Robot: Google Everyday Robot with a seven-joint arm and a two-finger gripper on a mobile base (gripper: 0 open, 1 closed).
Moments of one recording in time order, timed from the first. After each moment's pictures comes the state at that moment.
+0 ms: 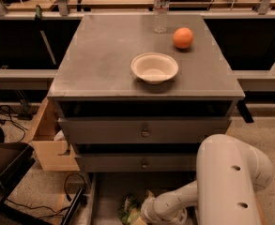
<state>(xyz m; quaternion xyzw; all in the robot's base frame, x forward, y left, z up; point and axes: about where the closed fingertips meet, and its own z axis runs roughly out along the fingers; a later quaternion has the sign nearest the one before) 0.457 -0.013 0.198 -0.49 0.83 0.13 0.24</state>
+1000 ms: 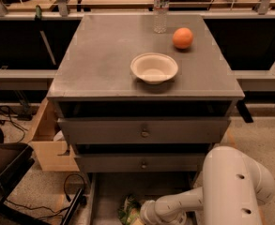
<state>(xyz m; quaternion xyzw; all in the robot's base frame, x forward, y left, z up) 0.453 -0.005 0.165 -0.46 0.84 0.17 0.24</state>
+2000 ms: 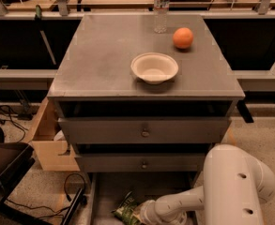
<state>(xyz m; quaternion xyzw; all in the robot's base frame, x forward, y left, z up) 0.453 -0.004 0.174 -0.46 0.84 0.17 0.24</state>
